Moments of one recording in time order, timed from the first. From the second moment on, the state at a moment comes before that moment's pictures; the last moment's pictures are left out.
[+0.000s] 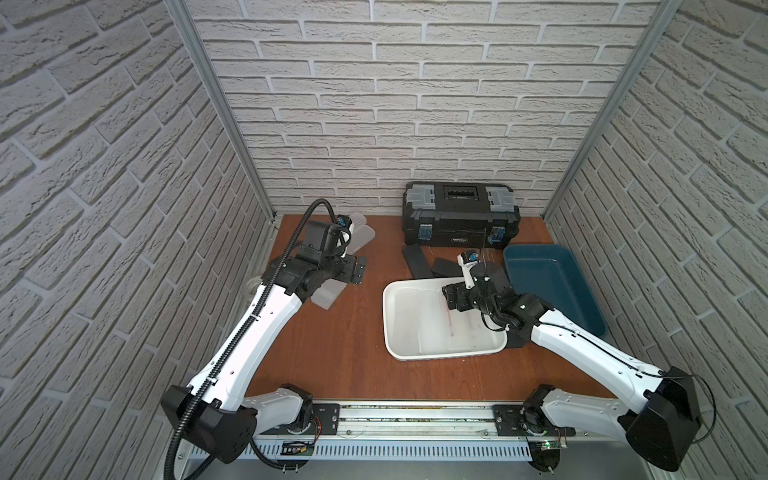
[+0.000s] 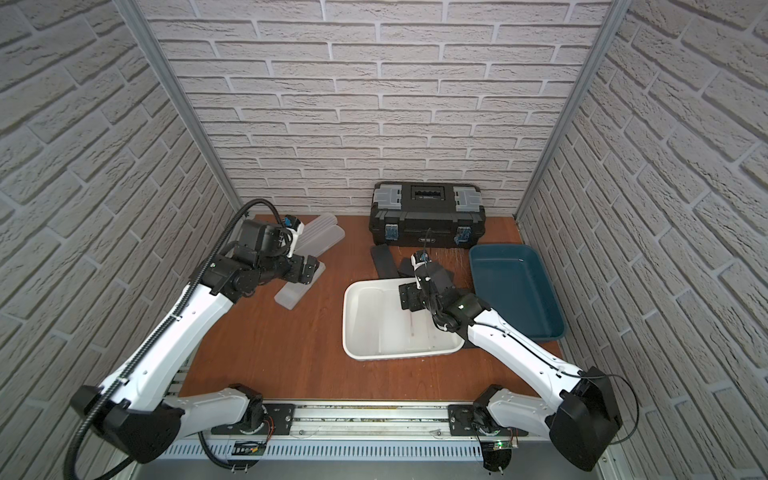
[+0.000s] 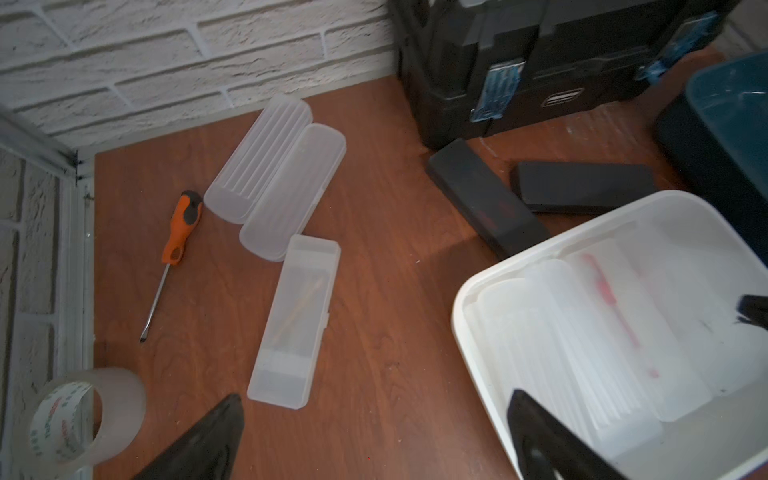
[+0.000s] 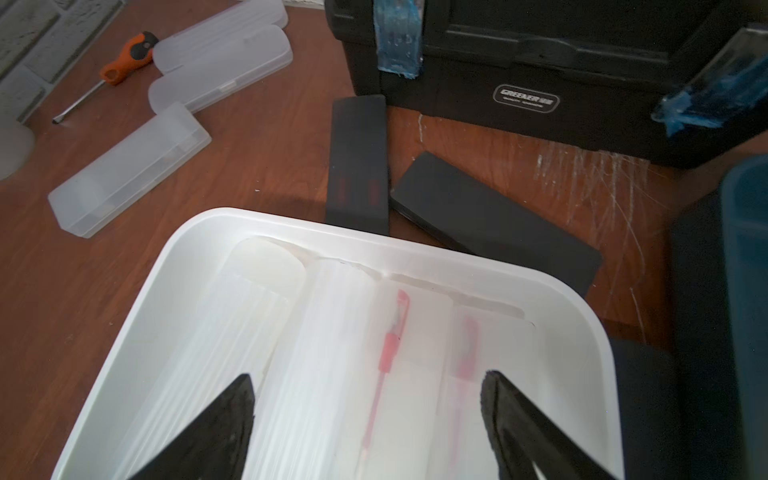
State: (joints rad) left arm -0.36 1.24 1.34 -0.91 -0.05 -0.03; right arm 0.59 1.17 0.86 -0.41 0.18 0.27
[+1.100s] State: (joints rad) left arm -0.03 1.70 1.19 -0.69 0.11 0.22; right arm 0.66 0.99 0.70 -0.17 0.04 0.20
